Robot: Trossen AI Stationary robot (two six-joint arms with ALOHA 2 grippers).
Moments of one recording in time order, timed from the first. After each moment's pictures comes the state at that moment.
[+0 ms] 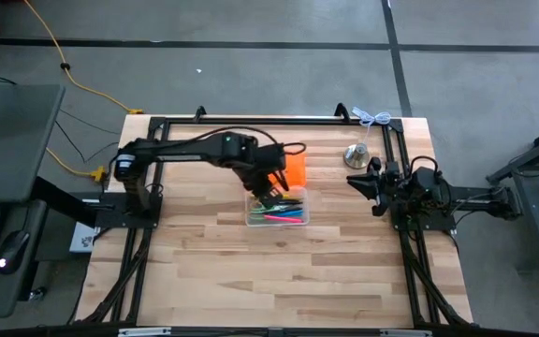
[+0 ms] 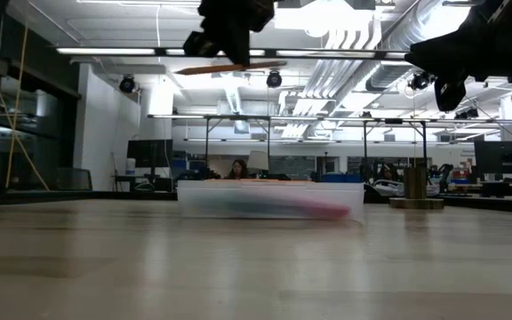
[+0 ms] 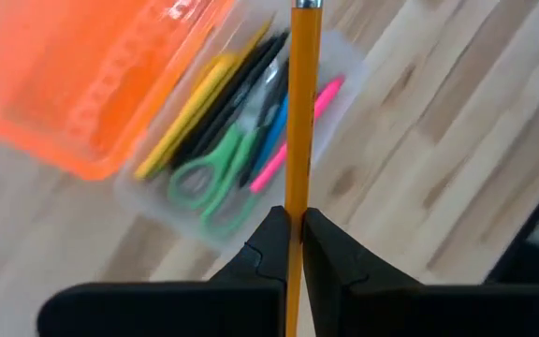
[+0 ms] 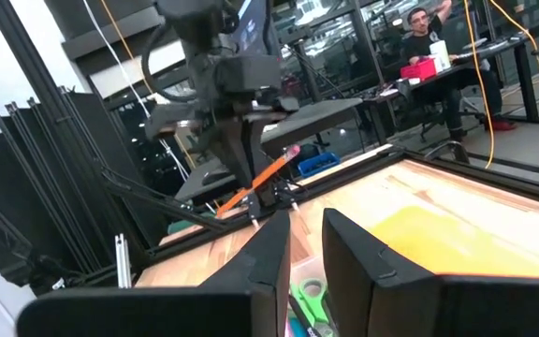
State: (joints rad) left arm 0.06 1.83 1.86 -1.20 0.08 -0.63; right arm -0.08 0.14 0.07 0.21 0.05 0.39
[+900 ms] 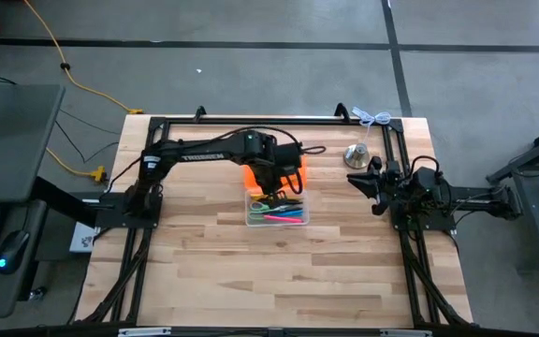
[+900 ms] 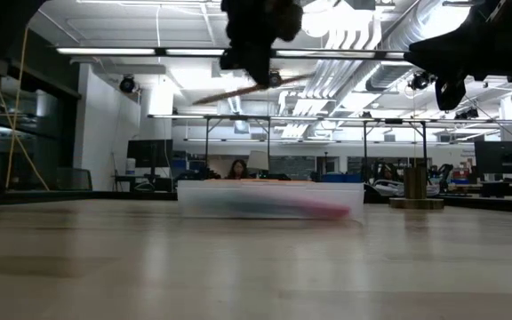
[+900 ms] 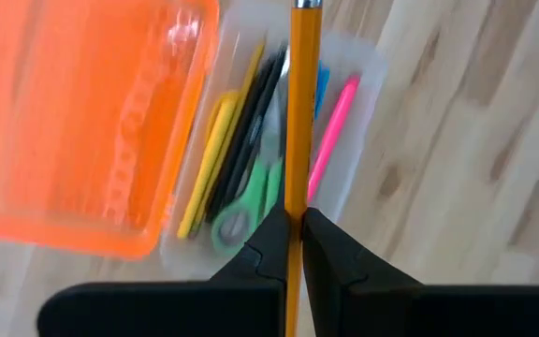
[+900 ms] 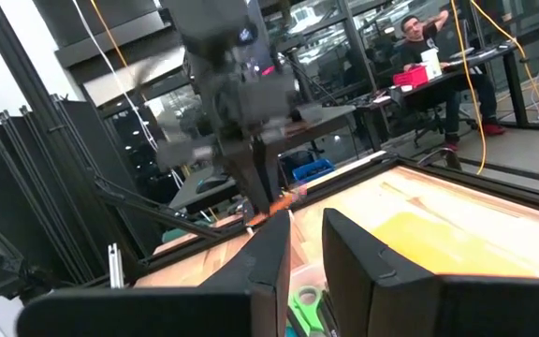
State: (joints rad) left arm 0.09 2.03 2.10 -1.31 0.06 -0.29; right arm -0.08 0.14 0.07 0.22 0.08 0.39
